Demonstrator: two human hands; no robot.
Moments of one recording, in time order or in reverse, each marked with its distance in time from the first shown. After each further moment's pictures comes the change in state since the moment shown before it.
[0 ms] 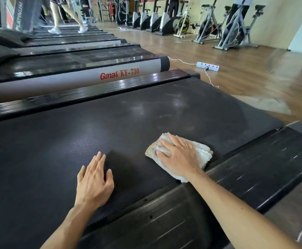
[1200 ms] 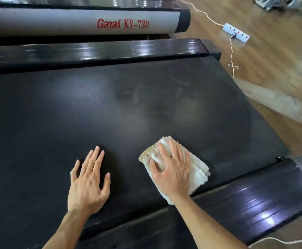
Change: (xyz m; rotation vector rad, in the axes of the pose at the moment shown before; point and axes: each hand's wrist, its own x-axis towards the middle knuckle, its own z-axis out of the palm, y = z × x) left_hand 0.018 0.054 0.029 0.121 -0.127 -0.007; right_hand 0.020 0.027 -0.014 -0.024 0.050 0.051
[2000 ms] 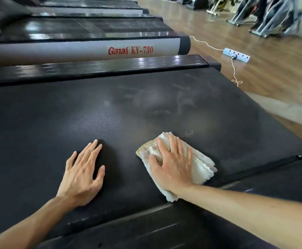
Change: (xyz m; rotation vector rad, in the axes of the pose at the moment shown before) left_hand 0.007 -0.014 0.019 0.000 0.109 0.122; right_hand 0.000 0.014 0.004 0.090 -0.169 -0.086
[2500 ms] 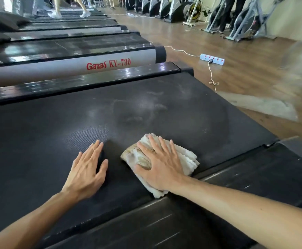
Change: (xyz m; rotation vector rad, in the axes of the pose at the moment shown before) left_hand 0.053 0.076 0.021 -0.121 -0.064 0.010; right_hand 0.005 0.059 -0.030 -0.099 -0.047 -0.196
